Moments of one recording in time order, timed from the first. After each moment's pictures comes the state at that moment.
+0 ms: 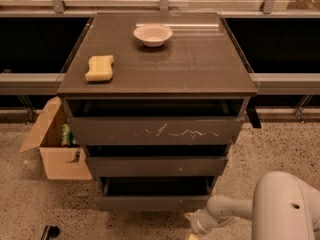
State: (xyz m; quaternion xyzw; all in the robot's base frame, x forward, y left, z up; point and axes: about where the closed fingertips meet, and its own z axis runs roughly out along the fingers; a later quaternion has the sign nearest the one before) arm 0.426 -0.126 0.156 -0.57 0.77 0.25 0.14
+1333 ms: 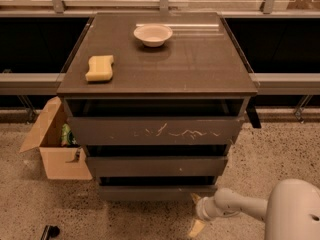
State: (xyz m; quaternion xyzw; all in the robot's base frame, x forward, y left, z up) arm 0.496 -0.161 0.174 -0.60 0.75 0.16 0.23
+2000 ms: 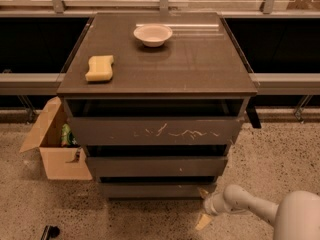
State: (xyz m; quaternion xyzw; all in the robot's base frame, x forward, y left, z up) arm 0.526 -0.192 0.176 -0.59 0.75 0.16 0.26
